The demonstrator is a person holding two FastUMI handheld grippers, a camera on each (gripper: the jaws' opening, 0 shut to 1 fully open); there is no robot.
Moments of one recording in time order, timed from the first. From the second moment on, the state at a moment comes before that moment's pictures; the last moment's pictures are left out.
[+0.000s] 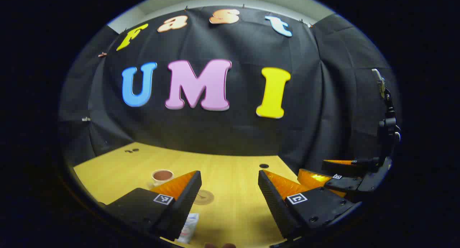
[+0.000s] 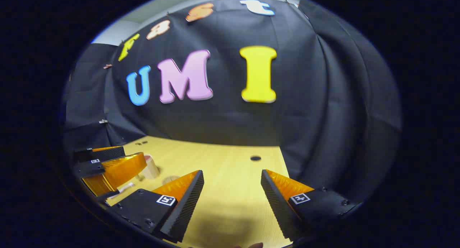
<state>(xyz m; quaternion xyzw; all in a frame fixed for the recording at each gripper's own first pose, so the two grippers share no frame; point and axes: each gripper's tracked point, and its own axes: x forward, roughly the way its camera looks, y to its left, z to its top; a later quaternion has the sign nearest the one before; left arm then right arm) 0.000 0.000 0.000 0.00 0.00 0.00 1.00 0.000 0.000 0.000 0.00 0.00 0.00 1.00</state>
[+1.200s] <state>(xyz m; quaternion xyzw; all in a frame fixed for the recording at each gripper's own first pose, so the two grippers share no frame) -0.050 0.244 0.046 0.02 -0.01 -0.10 0.99 -0.030 0.219 -0.012 -0.06 0.09 -0.13 0.99</state>
